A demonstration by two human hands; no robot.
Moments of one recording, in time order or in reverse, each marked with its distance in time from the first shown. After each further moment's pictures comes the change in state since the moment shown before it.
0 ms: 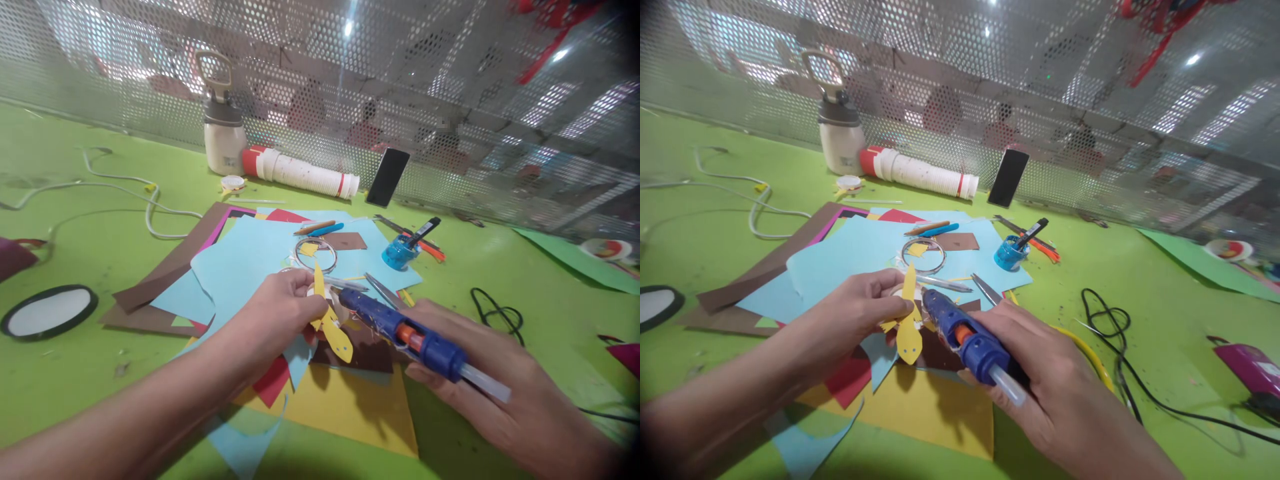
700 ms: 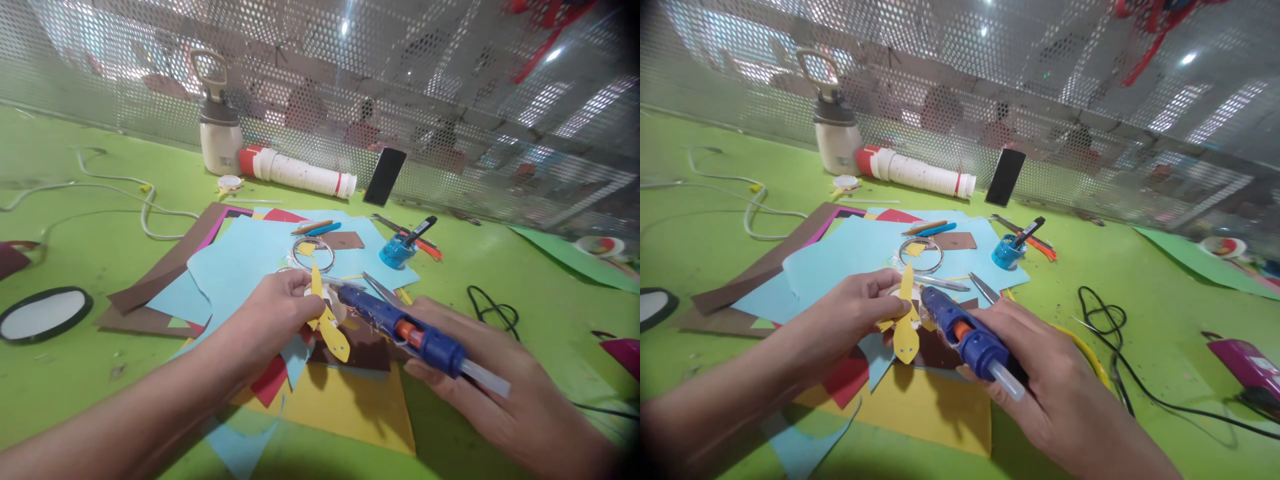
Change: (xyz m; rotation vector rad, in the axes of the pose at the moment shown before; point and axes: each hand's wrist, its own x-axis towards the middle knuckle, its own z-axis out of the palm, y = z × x) left_hand 0.000 -0.003 -0.001 -0.034 -0.016 0.002; right_hand 0.000 -0.004 -0.002 0.009 0.029 0.014
